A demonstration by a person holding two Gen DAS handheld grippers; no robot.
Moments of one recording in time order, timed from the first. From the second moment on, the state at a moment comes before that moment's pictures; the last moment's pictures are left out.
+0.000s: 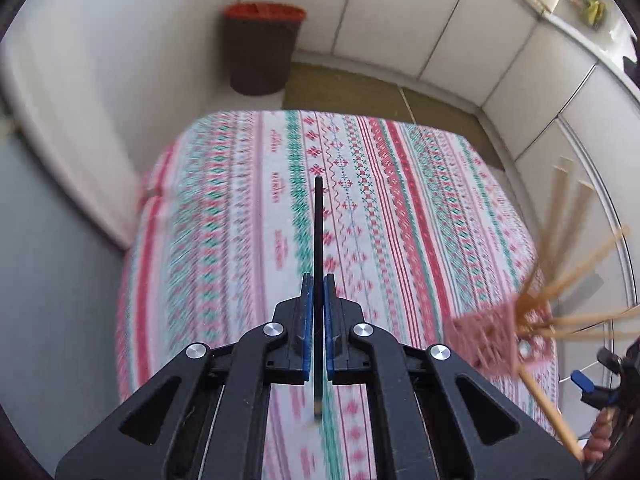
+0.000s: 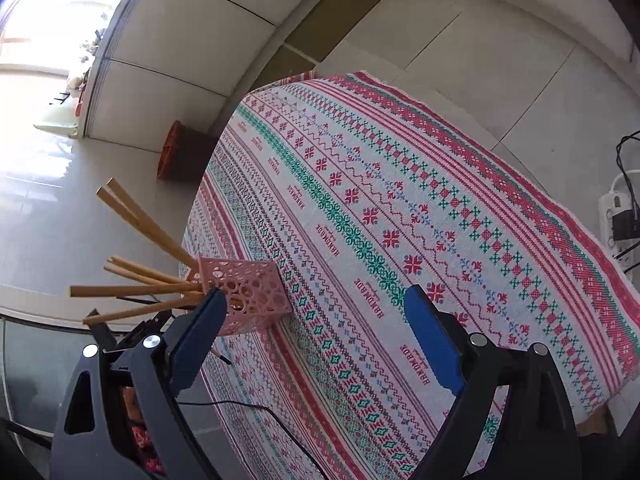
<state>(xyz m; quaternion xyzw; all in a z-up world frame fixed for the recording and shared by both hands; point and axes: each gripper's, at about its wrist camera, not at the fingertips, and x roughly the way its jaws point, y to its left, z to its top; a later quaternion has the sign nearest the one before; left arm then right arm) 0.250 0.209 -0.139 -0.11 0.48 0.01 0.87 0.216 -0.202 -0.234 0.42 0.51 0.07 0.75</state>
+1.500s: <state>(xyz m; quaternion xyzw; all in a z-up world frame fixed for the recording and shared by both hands) 0.184 0.014 -0.010 -0.04 0.36 -0.02 0.93 0.167 -0.248 -0.185 0.34 0.43 0.08 0.83</state>
